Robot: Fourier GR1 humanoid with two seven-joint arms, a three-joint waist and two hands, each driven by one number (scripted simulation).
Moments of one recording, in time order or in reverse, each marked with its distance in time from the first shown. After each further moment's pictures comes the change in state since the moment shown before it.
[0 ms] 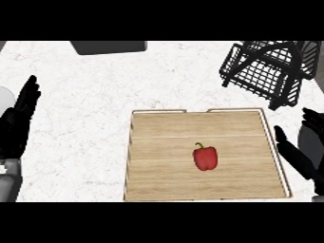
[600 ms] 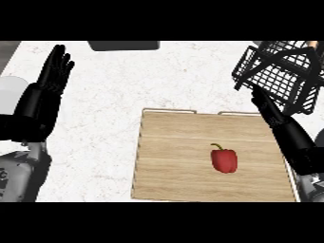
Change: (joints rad) left arm -0.166 -0.115 -0.069 -0.113 0.125 -0.047 -0.034; right arm -0.235 -0.156 0.207 0.075 -0.255 0.566 -0.004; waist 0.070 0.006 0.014
